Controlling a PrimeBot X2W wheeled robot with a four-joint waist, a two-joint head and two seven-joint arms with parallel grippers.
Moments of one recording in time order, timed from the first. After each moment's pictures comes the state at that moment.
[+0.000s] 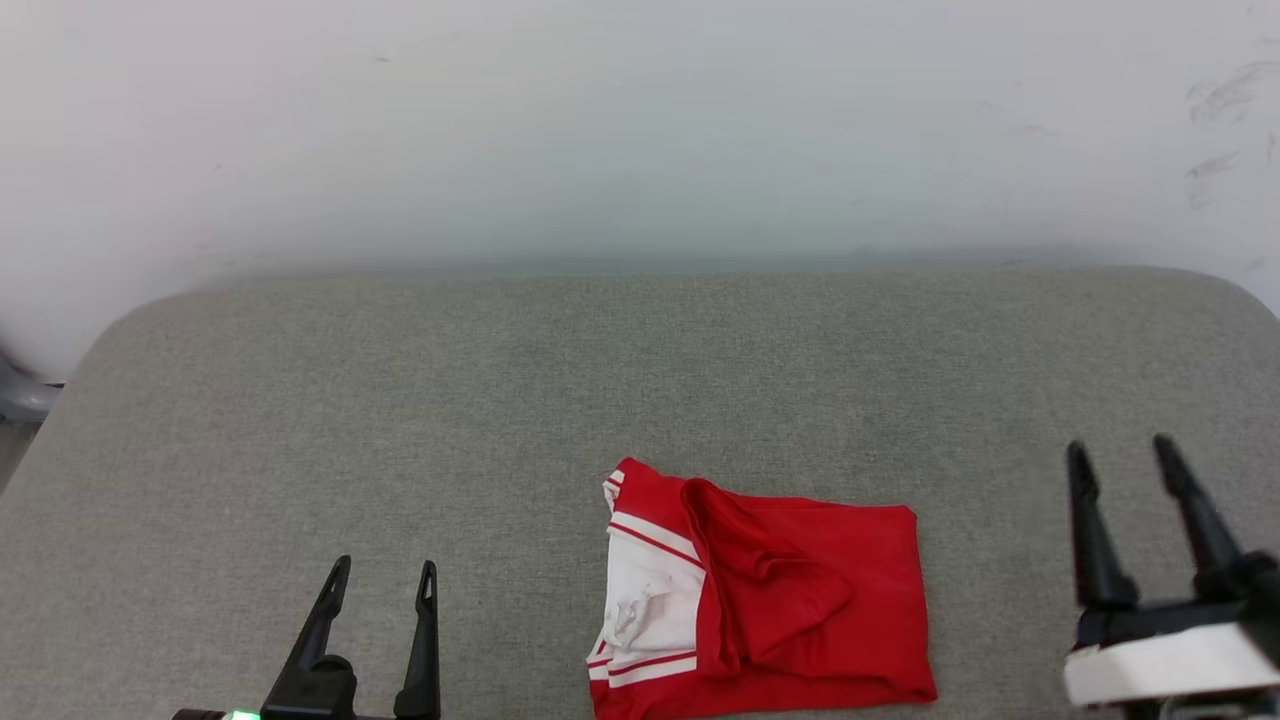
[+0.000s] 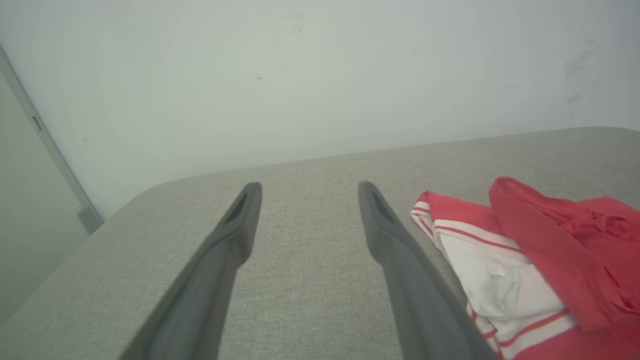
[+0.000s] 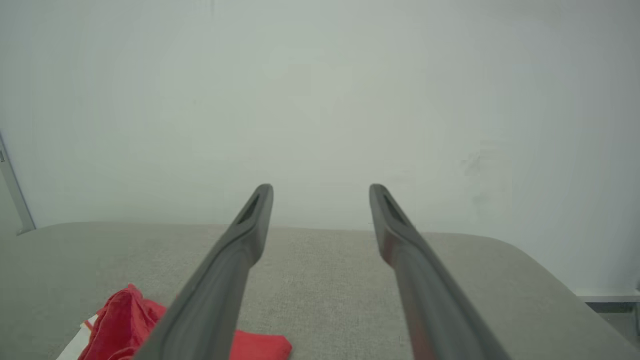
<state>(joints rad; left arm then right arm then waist) 0.17 0.11 -0.08 -0.01 -0.01 0.04 -0.26 0.06 -0.10 -0.07 -0.02 0.13 0.13 -0.26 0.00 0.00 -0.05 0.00</state>
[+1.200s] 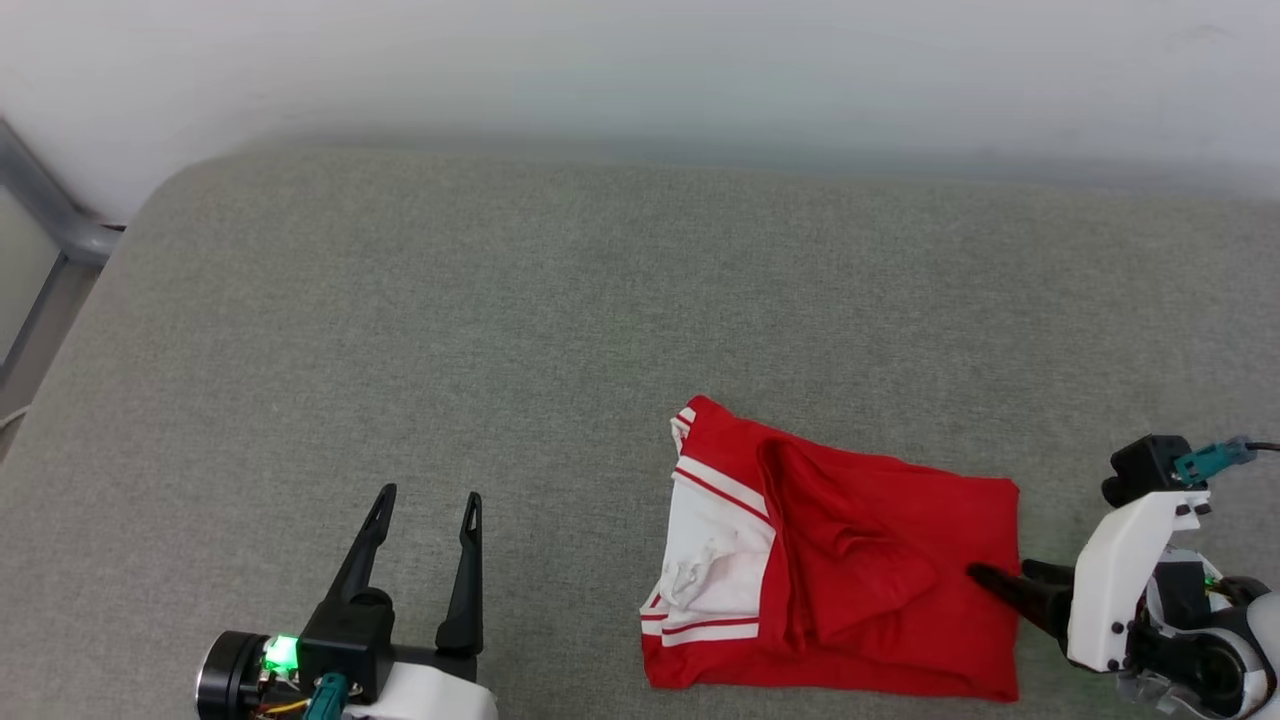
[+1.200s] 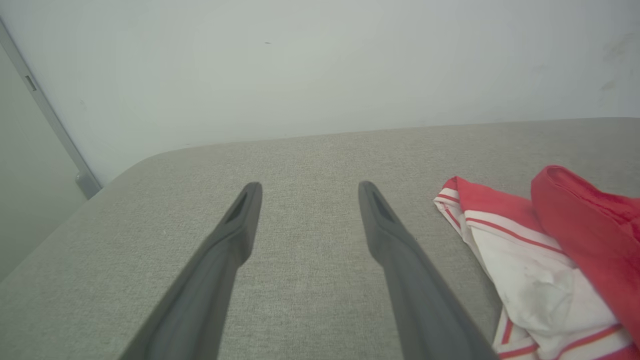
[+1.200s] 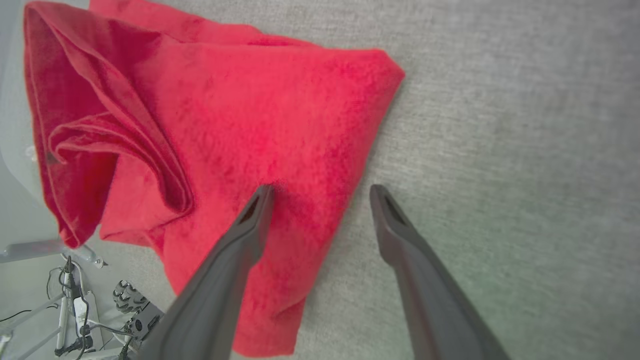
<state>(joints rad) 0.06 0.08 -0.12 0.02 -0.02 0.02 -0.26 -0.25 -0.46 0.26 0.30 0.87 0.13 0.67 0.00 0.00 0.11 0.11</state>
